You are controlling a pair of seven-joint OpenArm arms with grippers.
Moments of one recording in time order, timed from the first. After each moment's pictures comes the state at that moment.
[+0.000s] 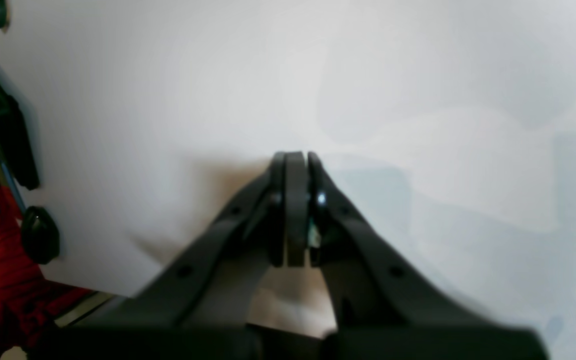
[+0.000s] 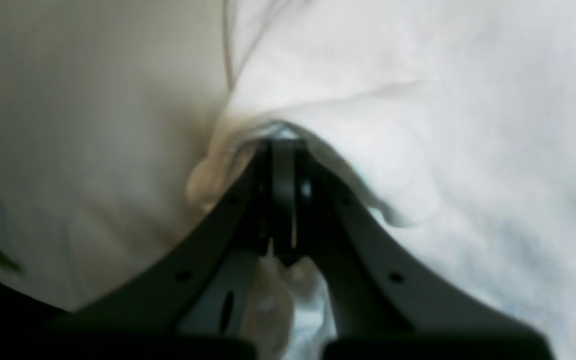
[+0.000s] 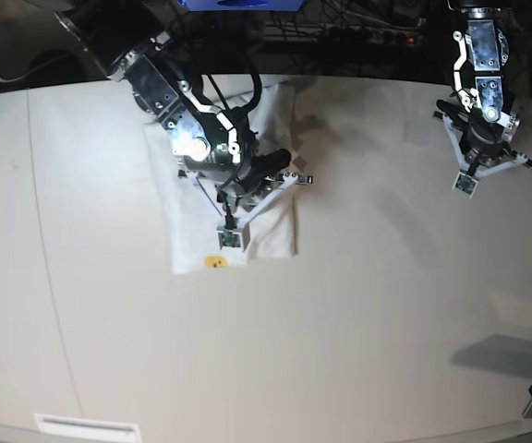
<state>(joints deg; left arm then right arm) 19.1 -23.3 -17.5 100.8 12.8 -24.7 50.1 4.3 1.4 -39.8 101.2 16.1 -39.0 -60.9</state>
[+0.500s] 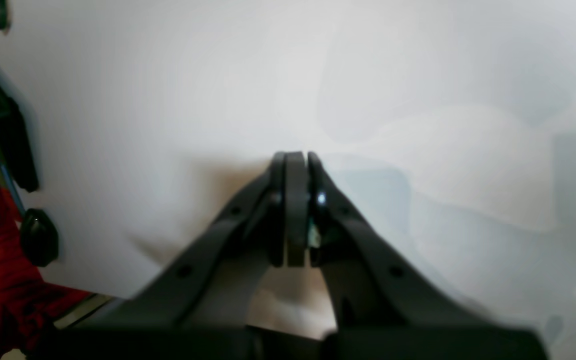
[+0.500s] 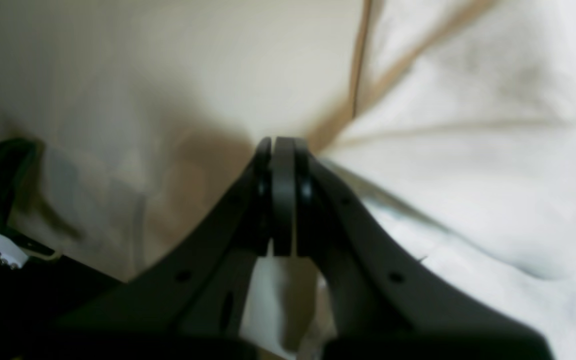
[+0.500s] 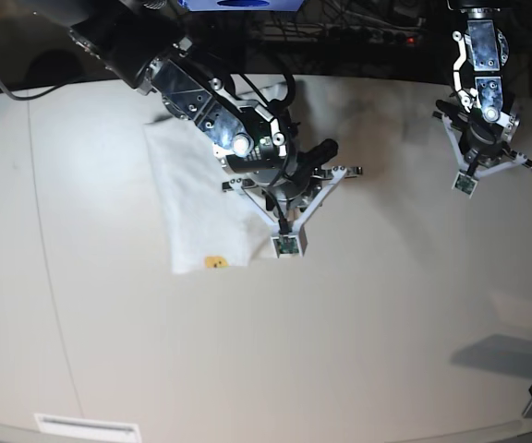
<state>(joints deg) 19.1 -23.3 -17.6 100.8 12.7 -24.7 50.1 9.7 -2.4 -49.1 101.4 16.1 -39.3 -61.3</state>
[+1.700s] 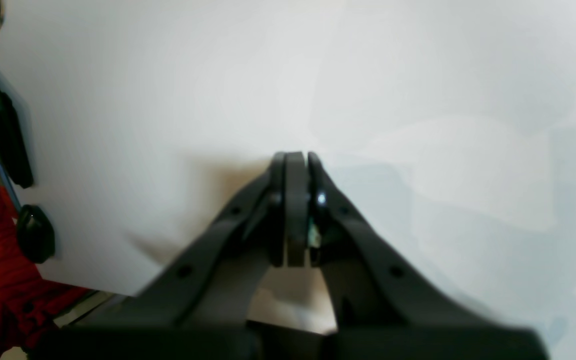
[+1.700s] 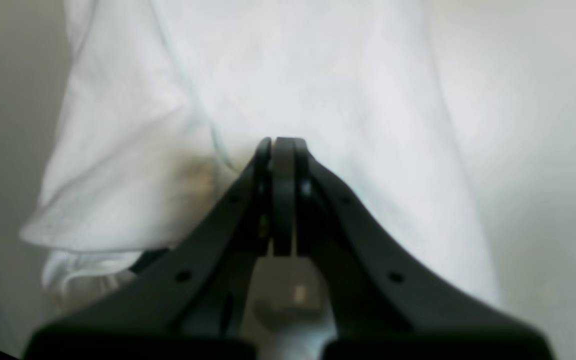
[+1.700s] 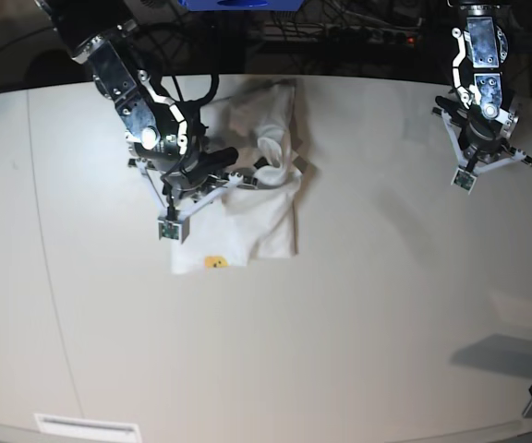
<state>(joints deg) 20.0 -23.2 -17.6 100.8 12.9 -24.7 49.9 -2.0 7.2 -31.2 105.5 16.4 -39.0 -57.4</state>
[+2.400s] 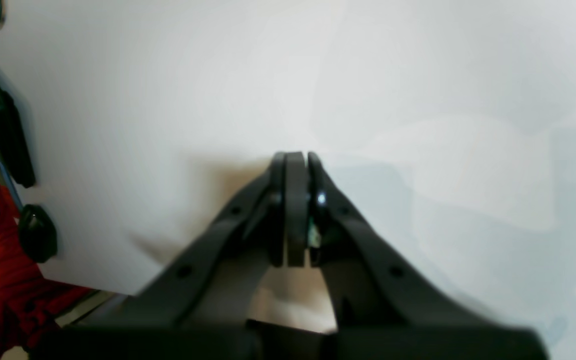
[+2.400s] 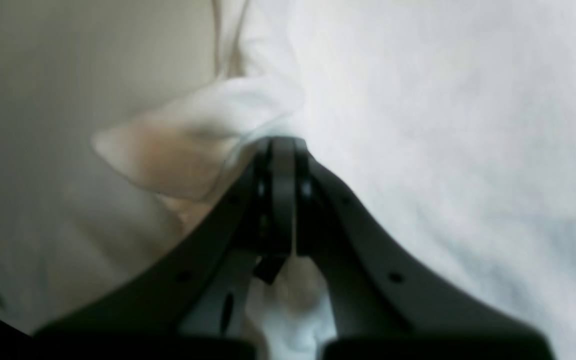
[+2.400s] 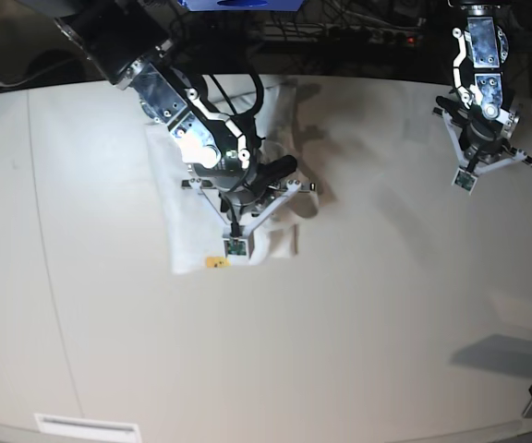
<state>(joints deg) 20.0 -23.3 -17.6 100.9 12.9 -24.7 49.9 6.1 0.7 -40.4 96.4 16.4 -38.7 -56.0</state>
